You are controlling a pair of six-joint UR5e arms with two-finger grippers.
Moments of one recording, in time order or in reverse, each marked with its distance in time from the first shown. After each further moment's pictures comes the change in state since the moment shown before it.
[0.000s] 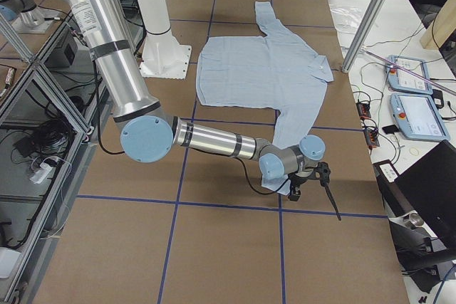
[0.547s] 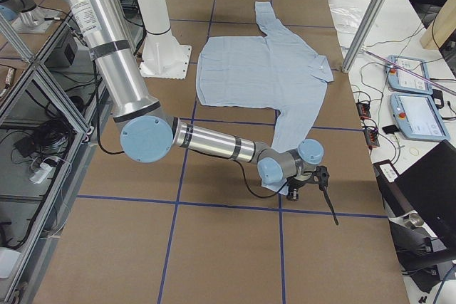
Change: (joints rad) left arm 0.000 -0.002 0.000 -0.003 0.000 0.000; right arm 0.000 -0.002 -0.020 0.017 0.001 0.013
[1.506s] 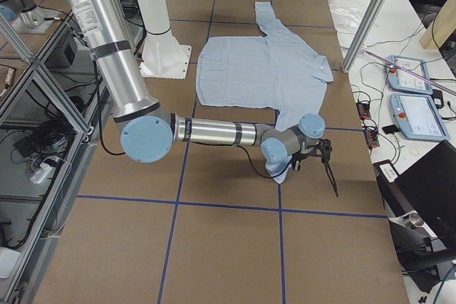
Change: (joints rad) left arm 0.000 0.000 -0.006 -0.014 -0.004 -0.005; right arm -0.077 -0.002 0.246 0.001 0.099 0.296
